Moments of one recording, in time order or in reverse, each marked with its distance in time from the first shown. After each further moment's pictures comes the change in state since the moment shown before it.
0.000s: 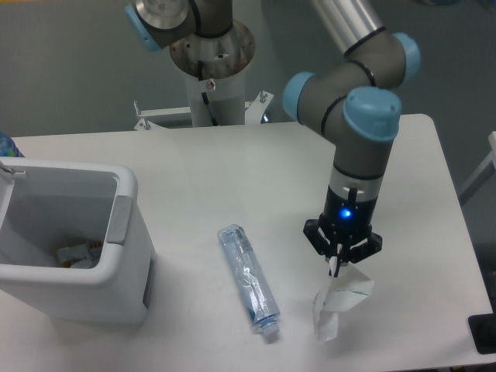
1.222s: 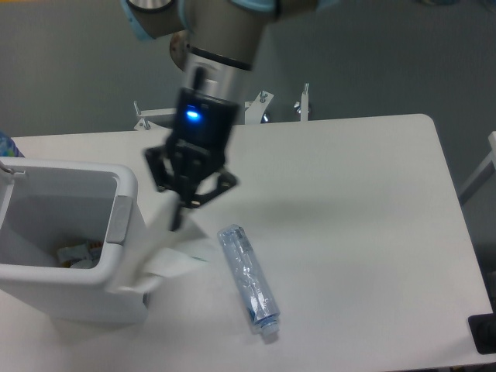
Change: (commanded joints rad) arm -0.340 0.273 -0.064 -0.002 -0.134 -0.138
